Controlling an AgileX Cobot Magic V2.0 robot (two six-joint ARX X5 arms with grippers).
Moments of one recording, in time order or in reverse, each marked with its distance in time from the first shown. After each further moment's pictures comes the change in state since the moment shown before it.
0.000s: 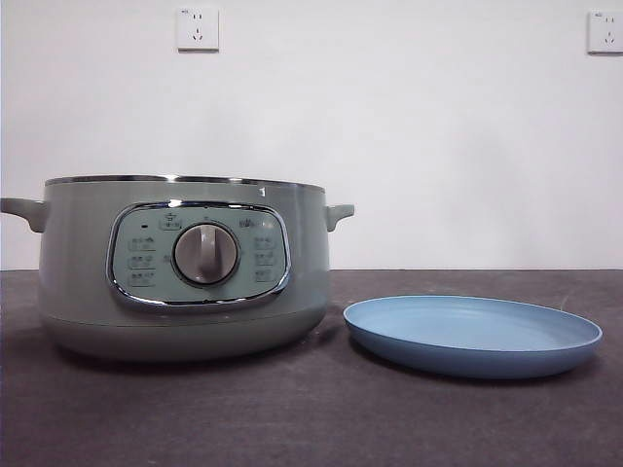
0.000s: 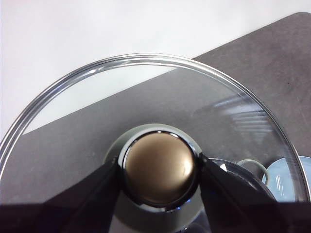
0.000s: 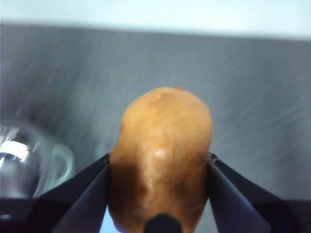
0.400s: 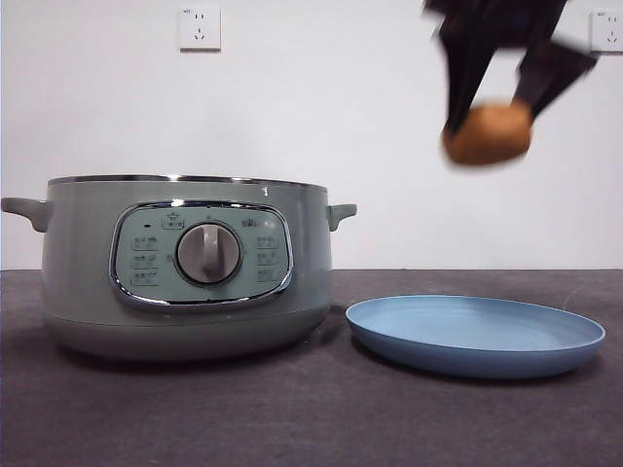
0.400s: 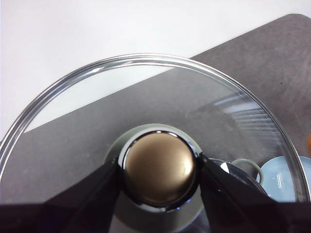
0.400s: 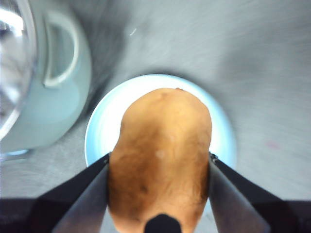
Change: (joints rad) left arm 0.000 0.000 0.000 0.000 0.027 0.000; right arm 0.138 0.023 -0.669 0.274 -0.103 0.002
